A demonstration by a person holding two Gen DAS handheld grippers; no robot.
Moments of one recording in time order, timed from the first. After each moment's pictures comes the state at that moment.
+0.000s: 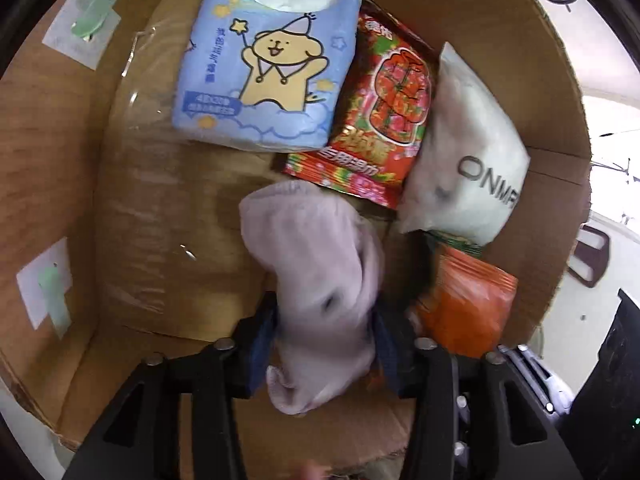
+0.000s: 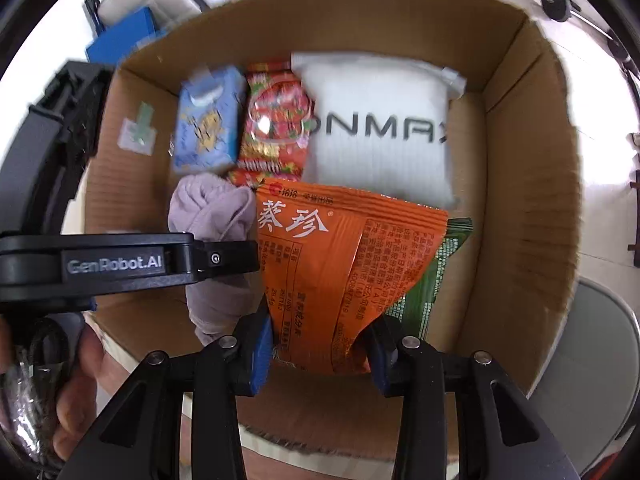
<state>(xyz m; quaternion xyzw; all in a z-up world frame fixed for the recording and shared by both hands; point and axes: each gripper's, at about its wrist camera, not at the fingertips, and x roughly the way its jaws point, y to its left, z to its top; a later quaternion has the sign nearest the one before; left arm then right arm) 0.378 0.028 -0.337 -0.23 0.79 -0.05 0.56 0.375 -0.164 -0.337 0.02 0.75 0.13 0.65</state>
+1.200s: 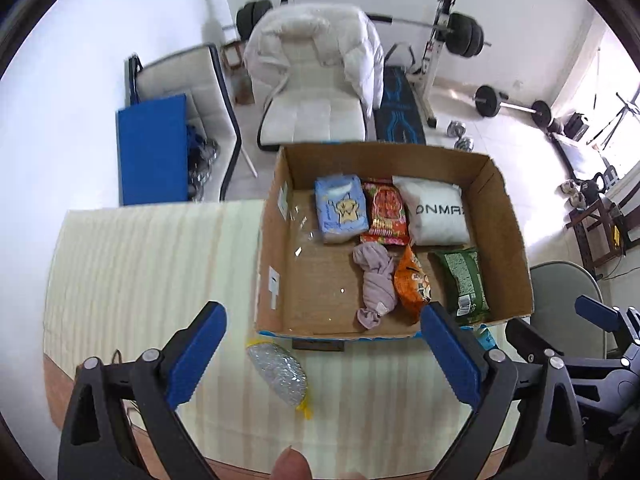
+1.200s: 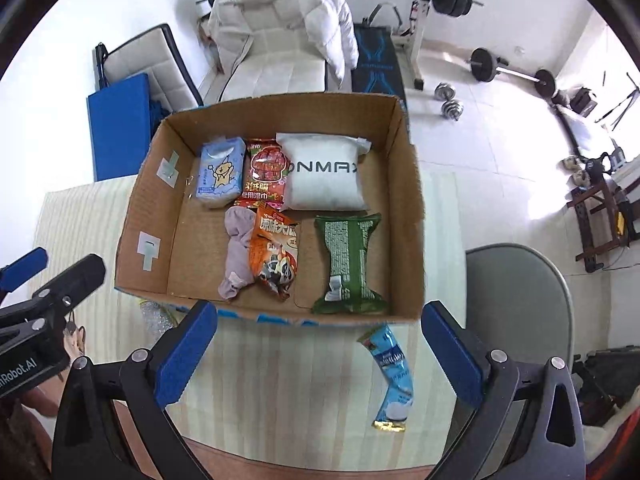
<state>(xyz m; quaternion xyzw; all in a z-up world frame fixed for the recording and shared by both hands) 0.243 0.030 -0.138 -0.01 0.54 0.02 0.84 0.249 -0.182 -0.188 0.01 0.59 0.03 0.81</state>
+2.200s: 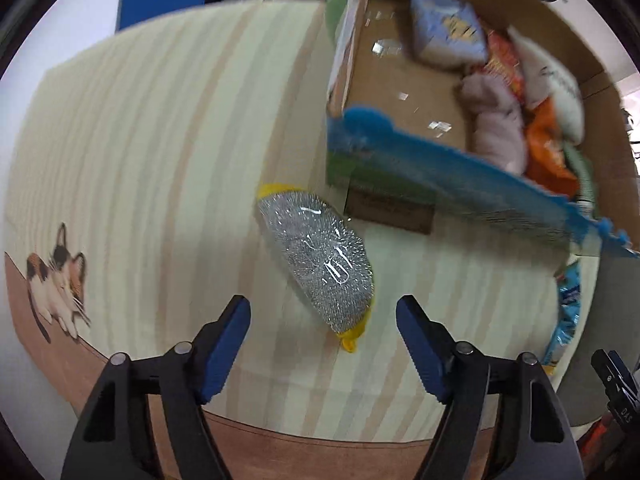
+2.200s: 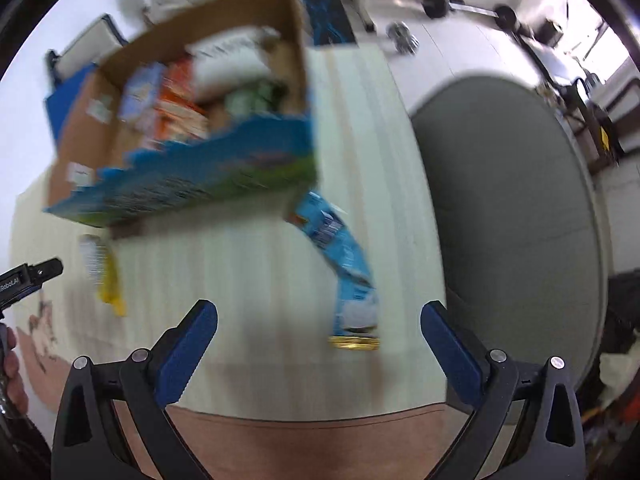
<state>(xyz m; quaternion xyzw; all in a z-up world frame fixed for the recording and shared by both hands) 0.218 0.090 -0.337 -0.09 0.72 0.07 0.69 0.153 -0.272 -0.300 0.07 0.66 -0.04 0.75</state>
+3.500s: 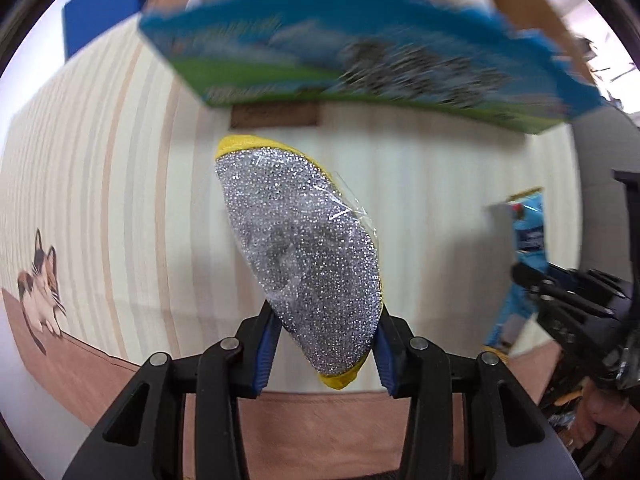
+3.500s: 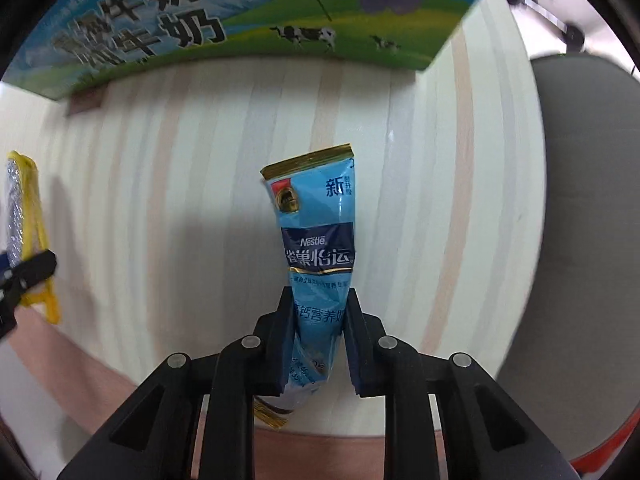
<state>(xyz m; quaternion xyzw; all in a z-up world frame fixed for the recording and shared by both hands) 0.117 -0.050 -0.307 -0.02 0.72 -0.03 0.70 0.137 -0.210 -0.393 -0.02 0.73 0.05 0.68</state>
